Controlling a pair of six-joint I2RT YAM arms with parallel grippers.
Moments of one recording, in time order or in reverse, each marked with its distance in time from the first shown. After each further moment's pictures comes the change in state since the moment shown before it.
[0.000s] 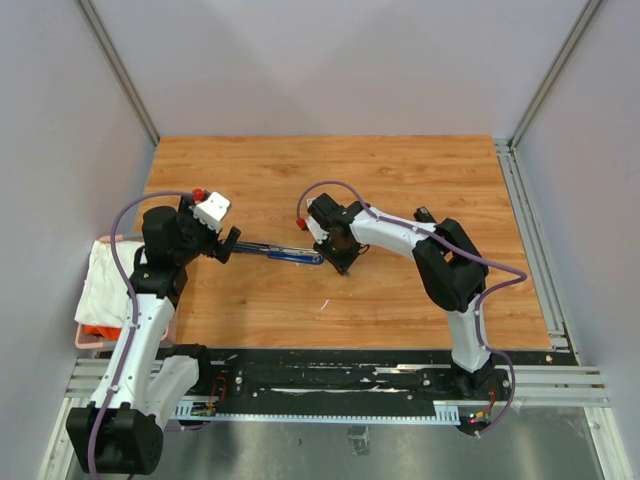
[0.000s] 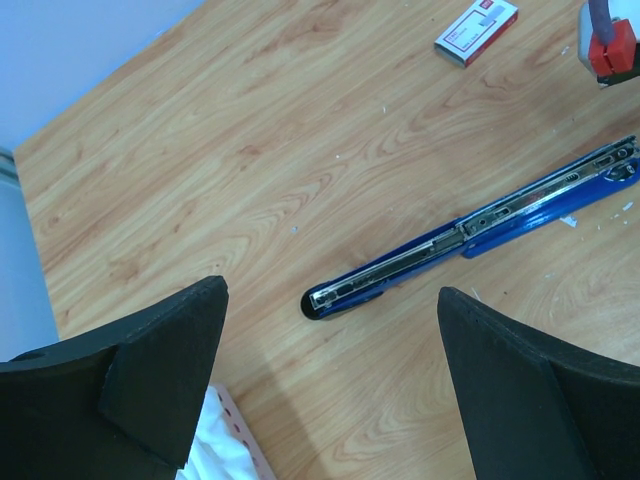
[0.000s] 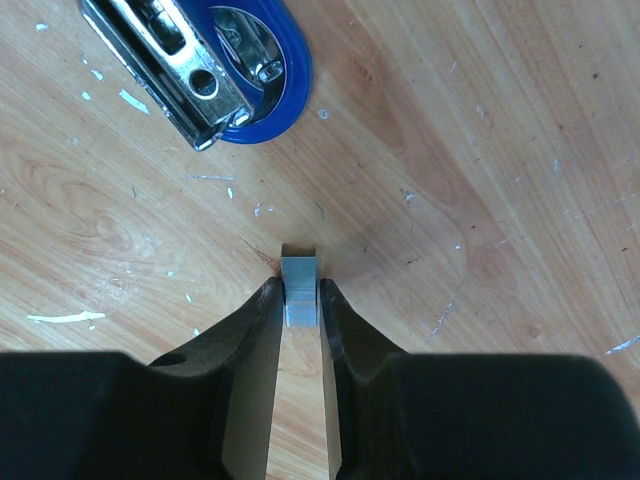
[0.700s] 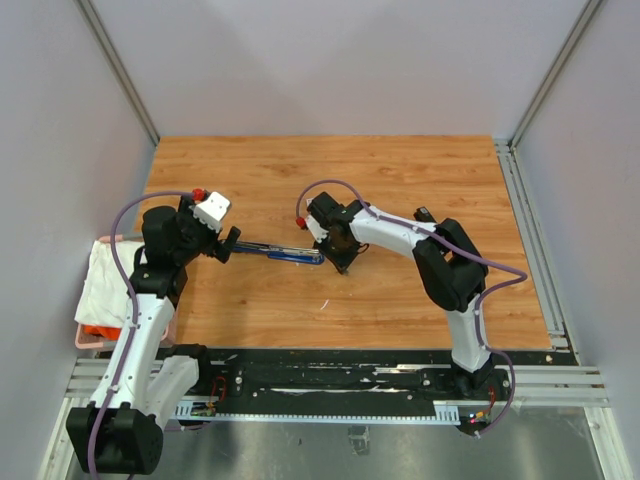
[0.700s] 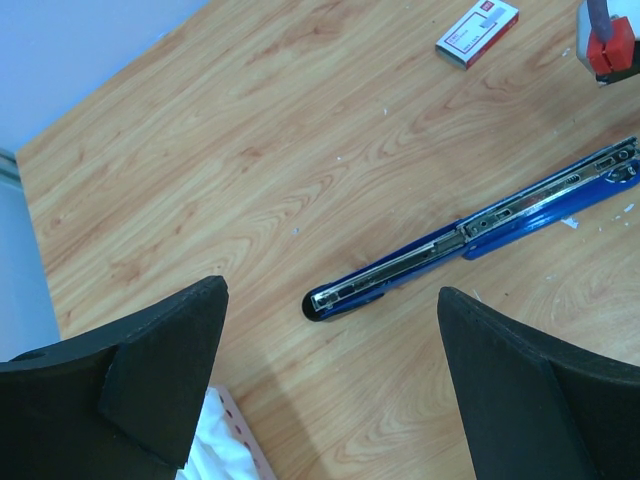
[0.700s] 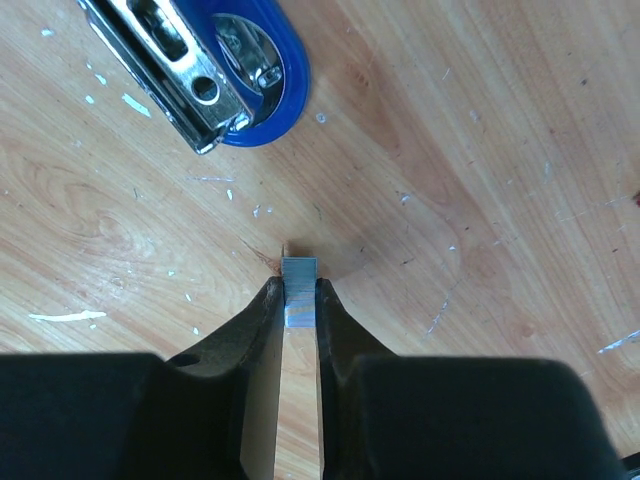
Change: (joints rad) left arm 0.000 0.000 0.000 0.006 0.000 0.002; right arm -0.001 0.005 0.007 -0.005 0.002 -0.005
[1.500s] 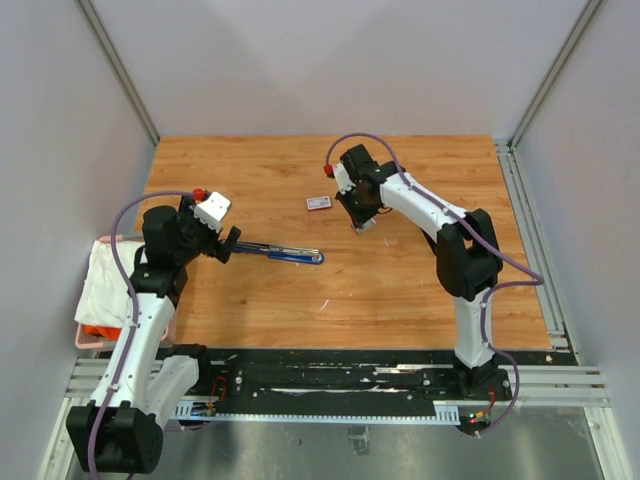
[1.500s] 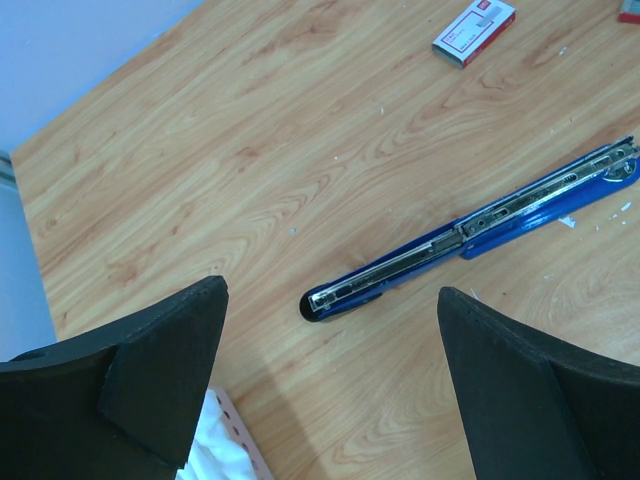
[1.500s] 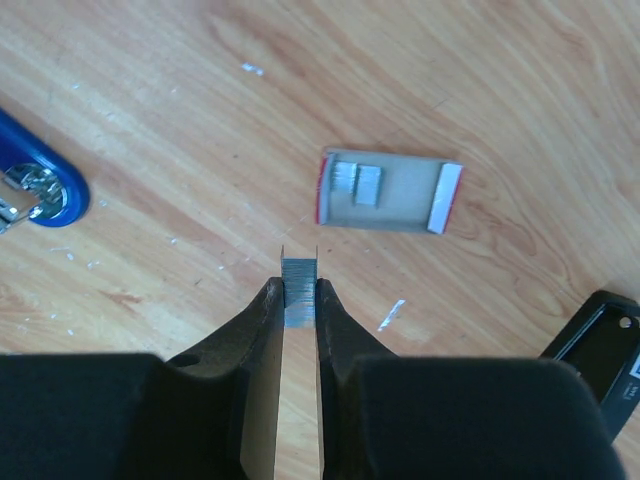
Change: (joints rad) left arm 0.000 0.005 0.000 0.000 0.006 0.000; right arm -0.220 -0.006 0.212 -0.037 -0.010 -0.045
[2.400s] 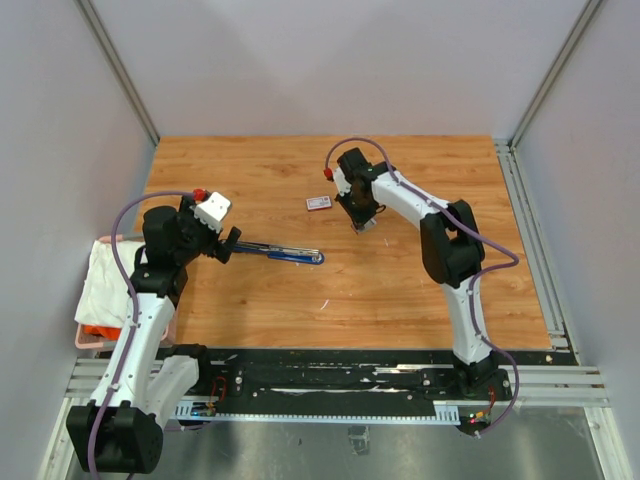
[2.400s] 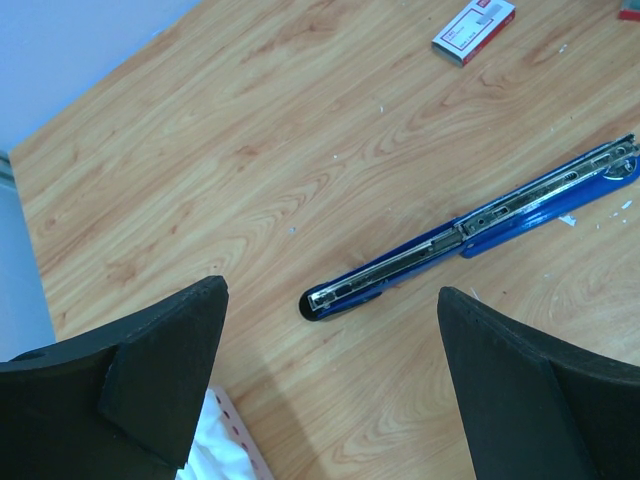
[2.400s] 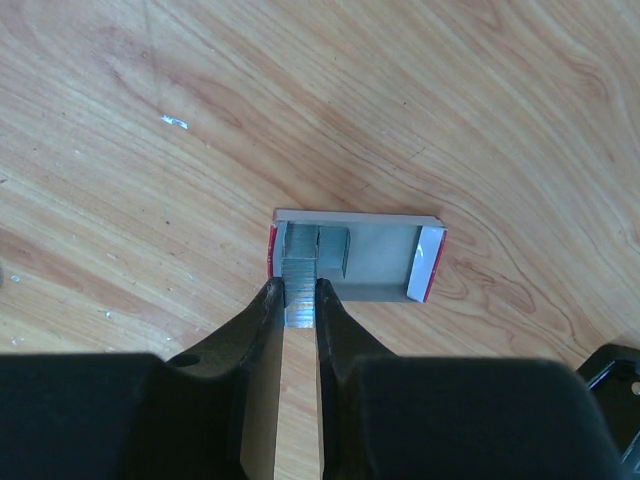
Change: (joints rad) left arm 0.000 0.001 -0.003 0.000 0.000 0.002; right arm -0.036 0.169 0.114 -0.003 0.035 -0.009
